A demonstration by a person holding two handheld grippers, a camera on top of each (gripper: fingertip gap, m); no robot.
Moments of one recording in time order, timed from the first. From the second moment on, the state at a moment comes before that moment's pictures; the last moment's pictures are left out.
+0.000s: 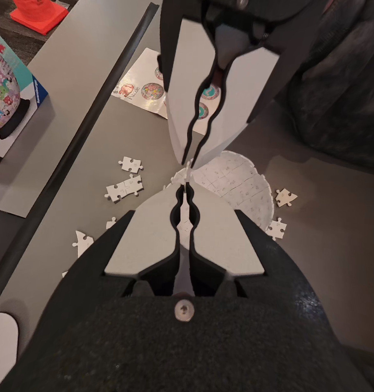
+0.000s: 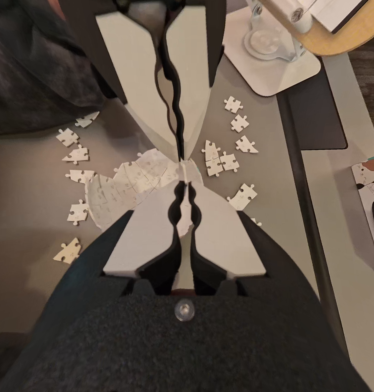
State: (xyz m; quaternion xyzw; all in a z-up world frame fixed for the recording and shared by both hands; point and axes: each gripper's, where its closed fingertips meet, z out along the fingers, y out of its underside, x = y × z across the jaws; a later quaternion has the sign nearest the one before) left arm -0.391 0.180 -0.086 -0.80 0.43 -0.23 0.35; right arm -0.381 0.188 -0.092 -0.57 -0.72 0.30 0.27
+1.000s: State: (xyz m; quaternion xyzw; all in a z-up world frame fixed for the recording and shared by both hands) left arm -0.396 0.192 -0.048 -0.76 0.35 -0.35 0.42; right arm -0.397 0.194 -0.050 -0.57 -0.61 0.46 0.29
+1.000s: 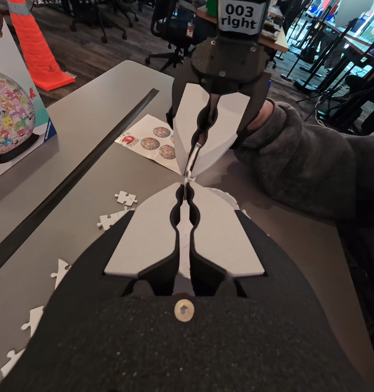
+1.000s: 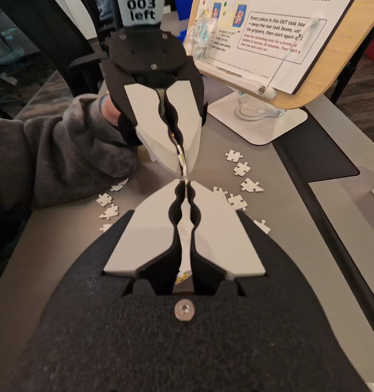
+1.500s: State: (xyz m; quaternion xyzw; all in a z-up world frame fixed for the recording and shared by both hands) left arm -0.404 0.185 -0.080 -0.81 0.41 -0.20 0.35; right arm -0.390 0.190 -0.056 -0.55 -0.68 0.36 0.34
